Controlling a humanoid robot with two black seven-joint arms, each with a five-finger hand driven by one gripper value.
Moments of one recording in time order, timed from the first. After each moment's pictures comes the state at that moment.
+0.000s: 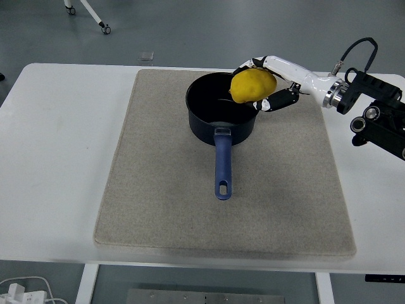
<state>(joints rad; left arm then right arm) -0.06 0.00 -0.05 -0.13 -0.05 -0.12 0.14 1.16 -0.40 0.16 0.95 -1.06 -0.04 0.37</state>
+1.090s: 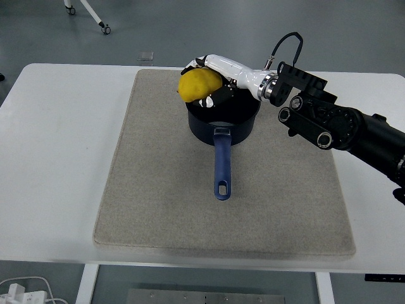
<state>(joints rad) -0.05 0.00 -0.05 -0.13 -0.05 -0.12 0.14 1.24 0.00 0.09 0.57 -1.02 0.00 0.37</state>
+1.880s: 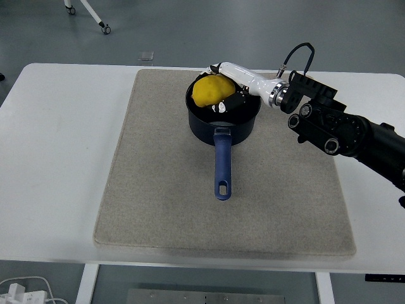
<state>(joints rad) -0.05 0.00 -0.05 -0.13 -0.05 -0.12 0.14 1.20 -0.03 0.10 0.54 -1.02 -0.01 0.37</state>
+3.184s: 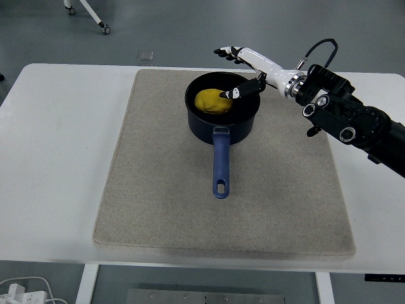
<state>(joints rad) -0.05 0.00 -0.05 -0.13 -0.05 -0.12 0.14 1.21 -0.09 0.11 0.54 -0.76 -0.01 0.35</state>
